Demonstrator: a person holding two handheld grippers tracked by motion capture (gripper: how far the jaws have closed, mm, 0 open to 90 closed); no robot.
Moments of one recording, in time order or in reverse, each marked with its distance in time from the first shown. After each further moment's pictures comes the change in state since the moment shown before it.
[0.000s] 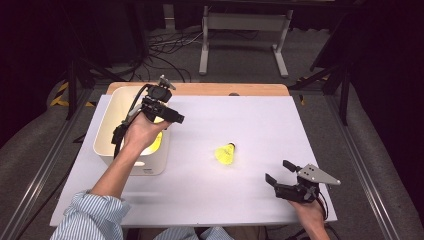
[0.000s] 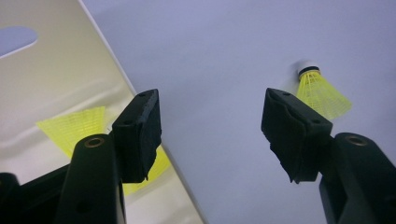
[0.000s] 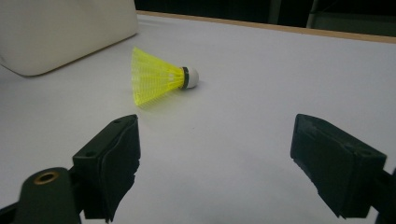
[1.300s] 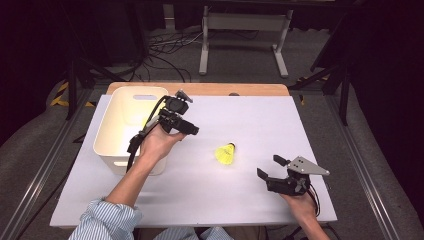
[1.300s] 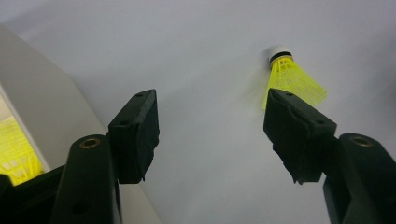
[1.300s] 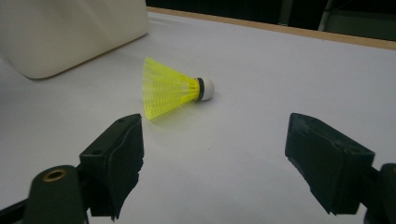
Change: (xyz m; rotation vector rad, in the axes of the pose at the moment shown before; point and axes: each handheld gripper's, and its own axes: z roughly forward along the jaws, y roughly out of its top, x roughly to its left) left arm -0.036 -0.008 0.026 0.020 -0.038 0.055; right arm 0.010 0.019 0.023 0.028 0.034 -0.024
